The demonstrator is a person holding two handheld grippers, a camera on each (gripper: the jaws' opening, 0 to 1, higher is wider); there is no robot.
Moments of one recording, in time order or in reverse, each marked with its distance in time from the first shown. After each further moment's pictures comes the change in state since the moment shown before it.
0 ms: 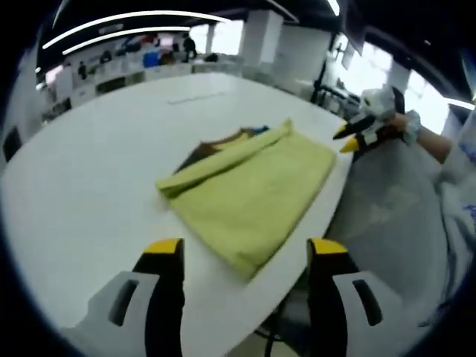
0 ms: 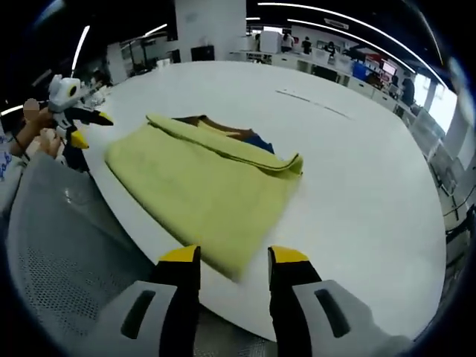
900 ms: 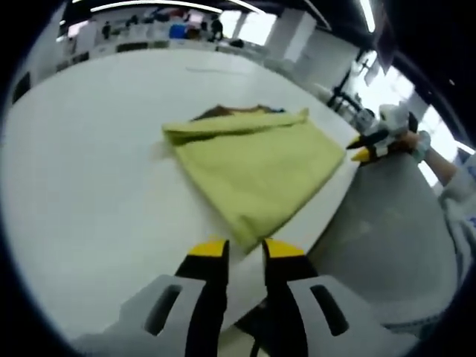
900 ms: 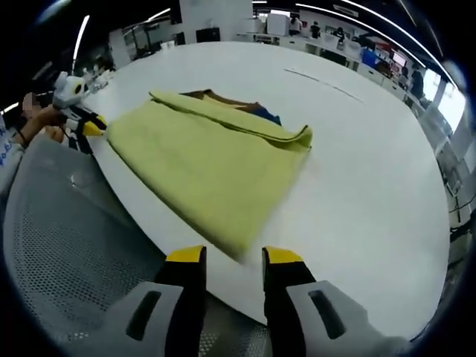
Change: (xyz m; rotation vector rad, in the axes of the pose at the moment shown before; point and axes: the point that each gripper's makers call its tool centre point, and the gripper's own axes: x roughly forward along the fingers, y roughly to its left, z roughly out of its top) left arm 0.013 0.007 -0.035 -0.202 0.028 -0.002; right arm 0.007 0.002 -0.023 -0.017 0.108 0.041
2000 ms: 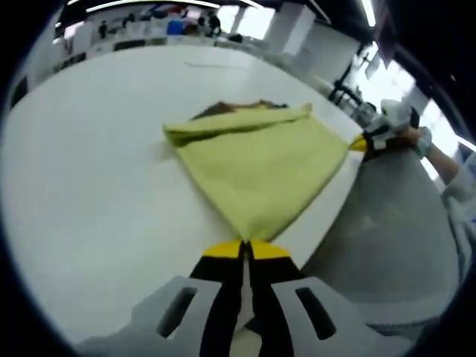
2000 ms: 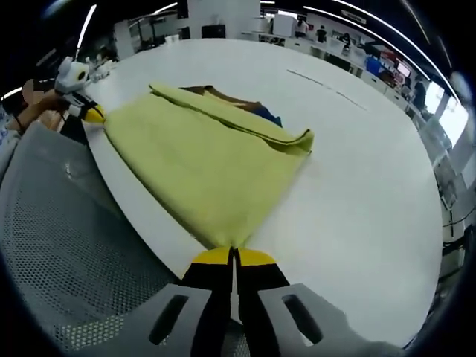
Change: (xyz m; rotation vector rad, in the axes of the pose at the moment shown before) left arm -0.001 0.003 0.007 0.038 0.040 -0.005; right arm 0.001 -0.007 0.005 -0.079 0.005 -0.036
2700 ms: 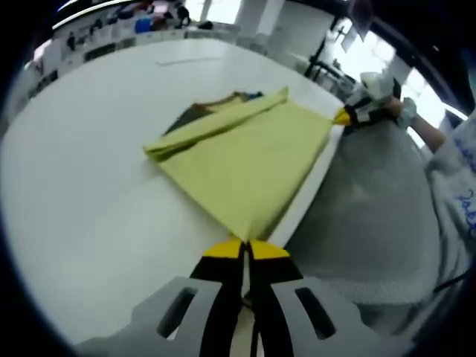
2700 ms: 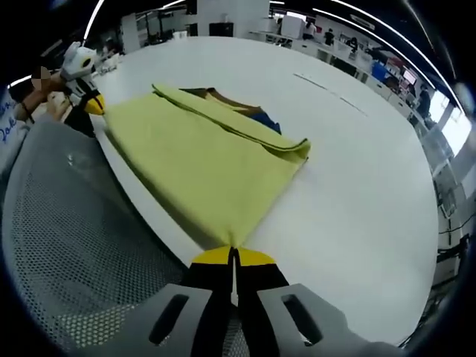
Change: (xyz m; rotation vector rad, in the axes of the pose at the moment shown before) left arm -0.015 -0.021 -0.014 0.124 0.139 -0.070; right arm -0.015 0.011 -0.011 -0.024 0.042 0.031
